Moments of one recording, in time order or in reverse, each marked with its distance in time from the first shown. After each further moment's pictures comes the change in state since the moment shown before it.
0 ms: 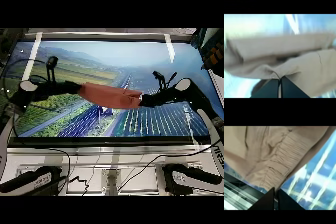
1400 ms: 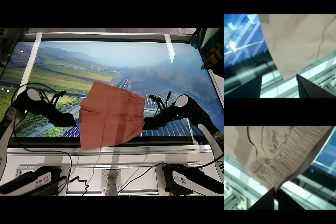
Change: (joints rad) left arm 0.039 0.040 -0.183 0.488 -0.633 -0.552; right arm 0.000 0.121 -0.303 -0.060 0.158 -0.019
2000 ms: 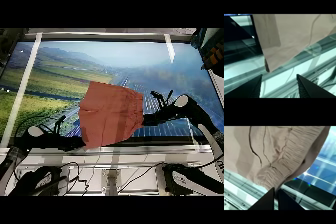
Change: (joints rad) left arm -0.016 0.326 -0.567 -0.309 0.255 0.011; right arm 0.000 0.000 -0.001 0.016 -0.103 0.000
